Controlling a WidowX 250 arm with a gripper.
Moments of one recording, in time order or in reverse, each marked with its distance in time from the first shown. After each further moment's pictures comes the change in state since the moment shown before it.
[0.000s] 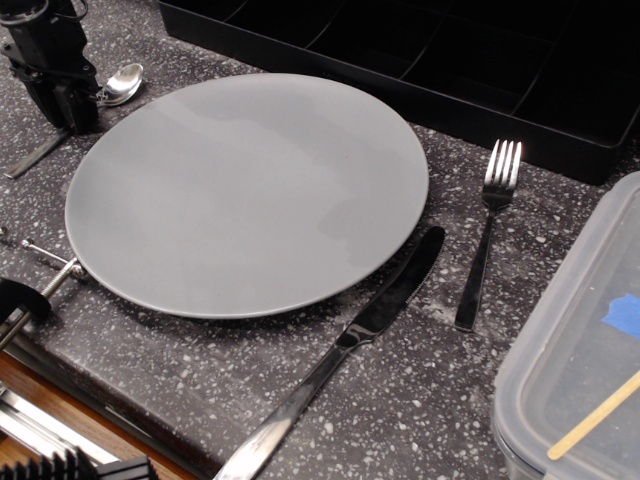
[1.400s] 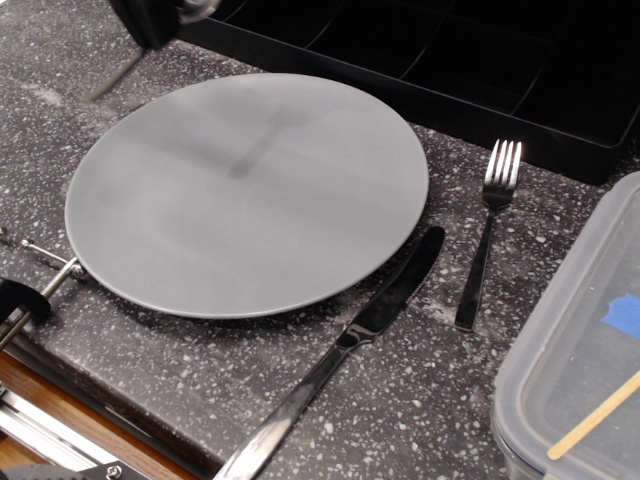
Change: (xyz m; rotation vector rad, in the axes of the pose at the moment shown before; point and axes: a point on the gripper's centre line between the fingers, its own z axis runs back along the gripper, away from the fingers) arm 0.008 -0.122 0.105 -0.192 0.012 0.023
